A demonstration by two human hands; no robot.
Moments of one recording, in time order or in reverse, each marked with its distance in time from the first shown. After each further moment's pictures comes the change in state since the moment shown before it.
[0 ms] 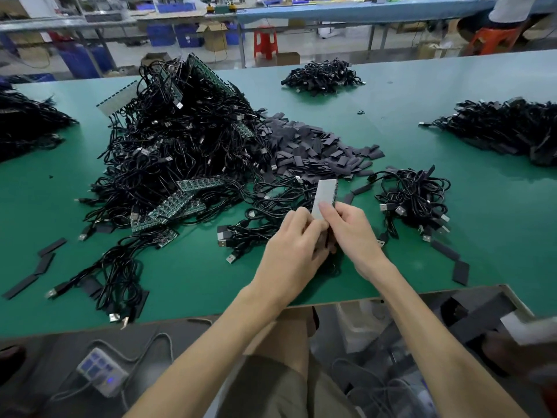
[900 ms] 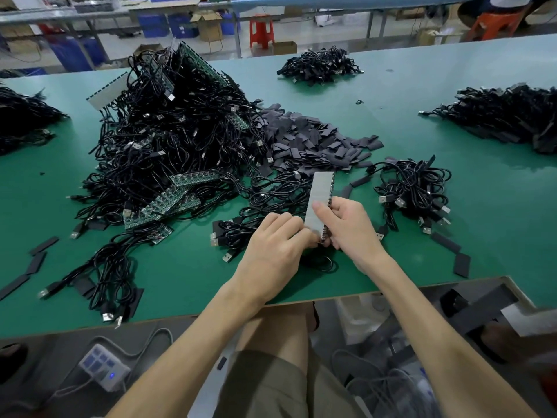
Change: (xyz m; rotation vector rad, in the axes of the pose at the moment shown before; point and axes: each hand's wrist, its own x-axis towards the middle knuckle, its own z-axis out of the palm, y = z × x) left_hand -0.007 -0.022 -0.009 0.113 0.110 0.263; right_hand 0.000 0.004 0.001 -0.006 -0.064 -0.008
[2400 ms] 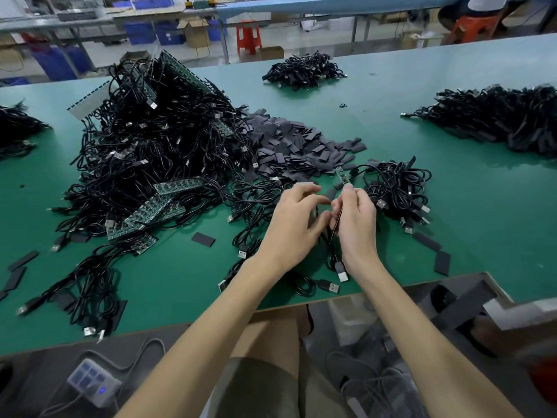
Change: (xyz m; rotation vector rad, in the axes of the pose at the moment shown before) left_hand 0.055 0.007 0.043 -0.361 -0.245 -0.454; right_hand -0.002 -0.011 -0.009 0.327 0.416 0.057
